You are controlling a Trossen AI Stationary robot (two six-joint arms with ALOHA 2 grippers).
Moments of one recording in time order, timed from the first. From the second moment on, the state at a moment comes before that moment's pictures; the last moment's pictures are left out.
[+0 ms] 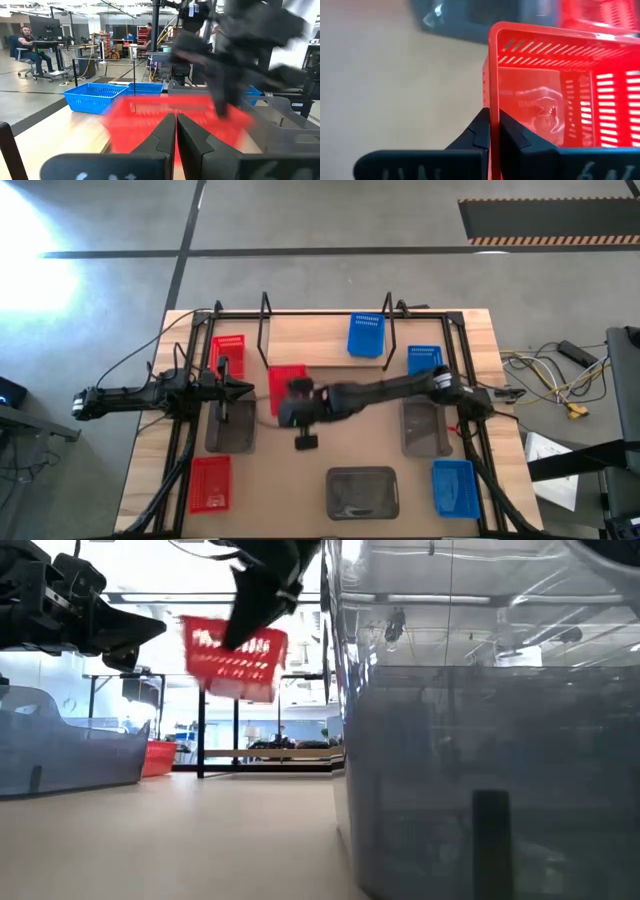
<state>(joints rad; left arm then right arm) 0.07 0.08 0.00 0.10 -0.02 -0.02 0.14 2.24 2.15 -0.88 0.24 -0.09</state>
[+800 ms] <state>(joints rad) 0.07 0.08 0.00 0.10 -0.02 -0.02 -0.27 2.15 1.82 -0.82 0.21 -0.28</state>
